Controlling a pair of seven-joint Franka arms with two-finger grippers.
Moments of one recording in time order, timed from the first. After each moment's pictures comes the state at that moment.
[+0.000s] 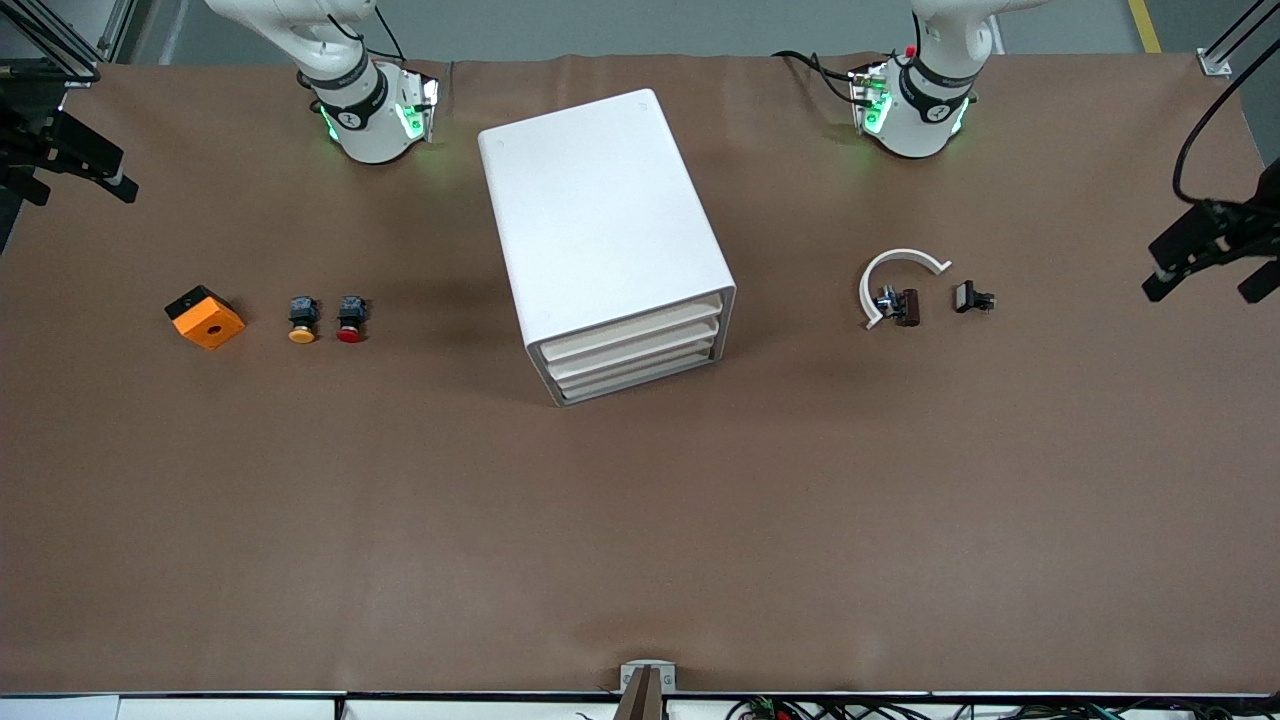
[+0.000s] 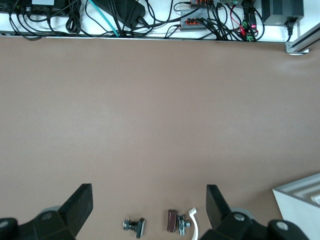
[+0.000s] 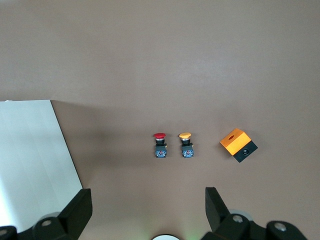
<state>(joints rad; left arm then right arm) 0.20 -0.09 -0.18 -1.62 -0.08 1.80 0.03 -0.03 -0.17 -0.03 -1.64 0.06 1.47 -0.05</state>
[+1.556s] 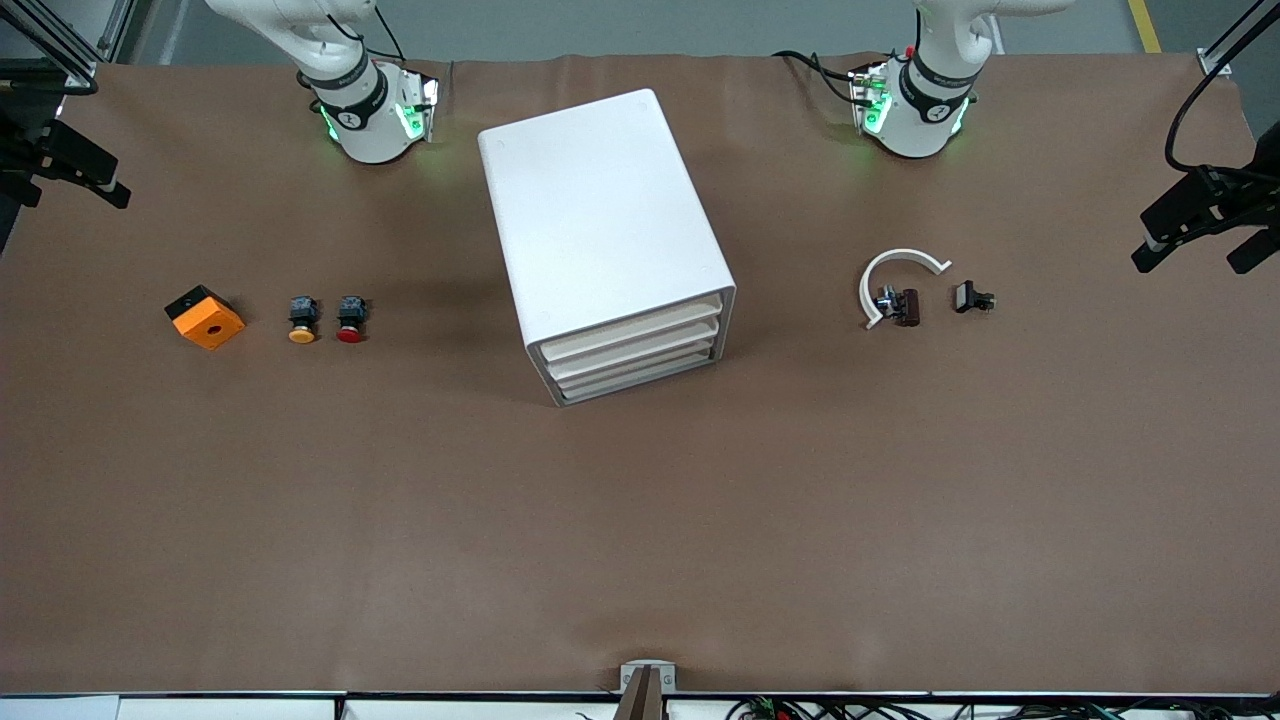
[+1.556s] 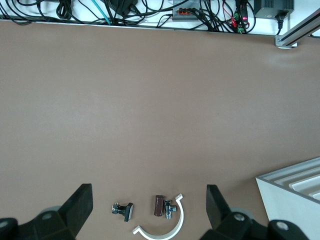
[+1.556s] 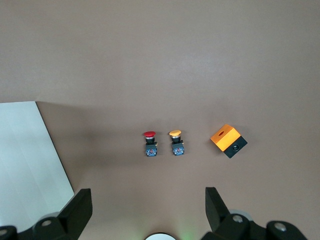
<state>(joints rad) -0.07 -0.08 0.05 -1.58 -0.07 1.72 -0.04 -0.04 -0.17 -0.03 -1.66 0.02 1.47 -0.03</state>
